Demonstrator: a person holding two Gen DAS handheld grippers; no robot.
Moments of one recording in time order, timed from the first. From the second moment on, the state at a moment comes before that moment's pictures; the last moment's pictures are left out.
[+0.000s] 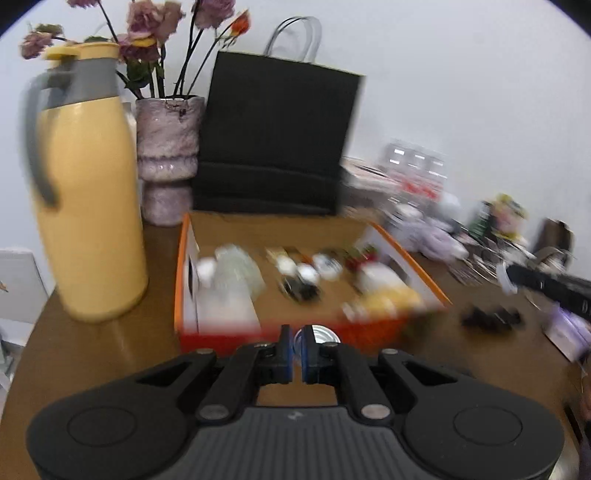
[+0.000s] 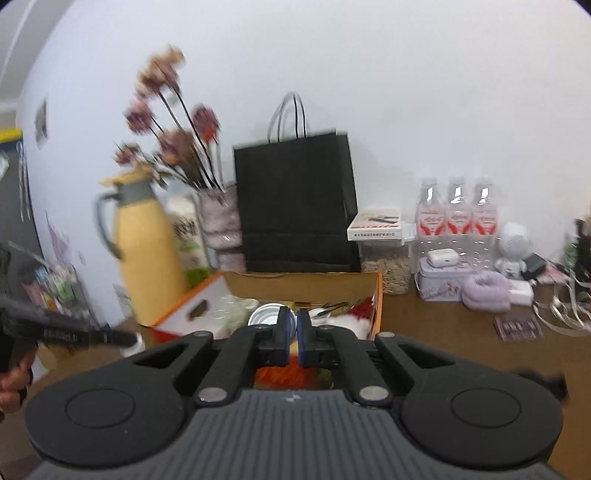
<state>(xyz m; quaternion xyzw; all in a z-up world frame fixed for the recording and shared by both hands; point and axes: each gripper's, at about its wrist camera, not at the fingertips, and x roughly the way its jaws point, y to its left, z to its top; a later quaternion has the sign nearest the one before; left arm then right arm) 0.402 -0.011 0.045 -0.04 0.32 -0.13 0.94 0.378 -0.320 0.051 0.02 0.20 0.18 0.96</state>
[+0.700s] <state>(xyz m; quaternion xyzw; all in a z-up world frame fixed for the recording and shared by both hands) 0.559 -0.024 0.033 -0.04 0.35 -0.07 0.93 0.575 -0.266 0.018 -0.02 0.30 0.08 0.95</state>
